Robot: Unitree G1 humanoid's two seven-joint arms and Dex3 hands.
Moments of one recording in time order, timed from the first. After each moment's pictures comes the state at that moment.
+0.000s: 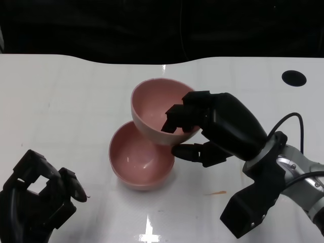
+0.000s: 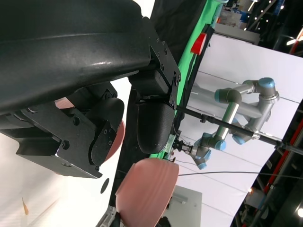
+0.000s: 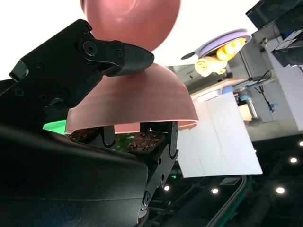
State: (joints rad) left arm 0.17 -0.12 0.26 0.00 -0.54 -0.21 -0.33; right arm -0.57 -0.22 0.40 0.53 -0.70 -0.80 -0.32
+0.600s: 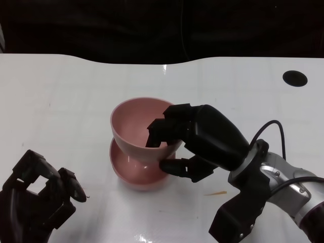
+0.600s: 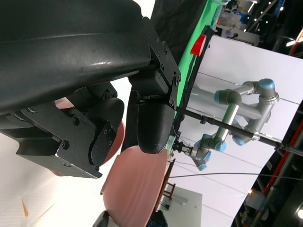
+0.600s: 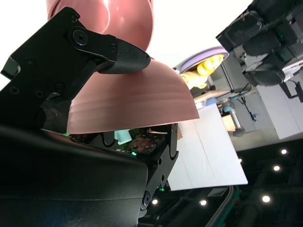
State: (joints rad) left arm 0.17 -0.12 0.26 0.00 -0.54 -0.21 -0.33; right arm -0.58 -0.17 0.45 0.56 -0.71 -0.82 -0.30
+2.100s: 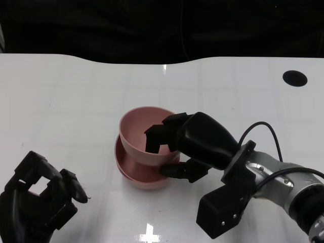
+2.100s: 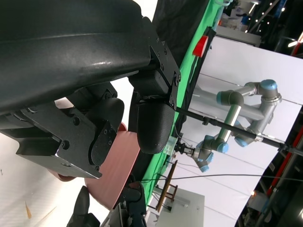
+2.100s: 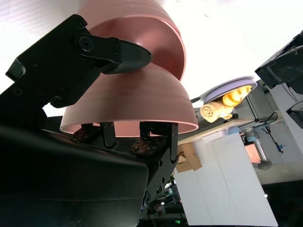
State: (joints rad) left arm 0.17 -0.13 0.26 0.02 -0.52 -0.22 -0.33; right arm -0.72 -0.12 0.55 0.91 -0.78 -0.82 -0.41
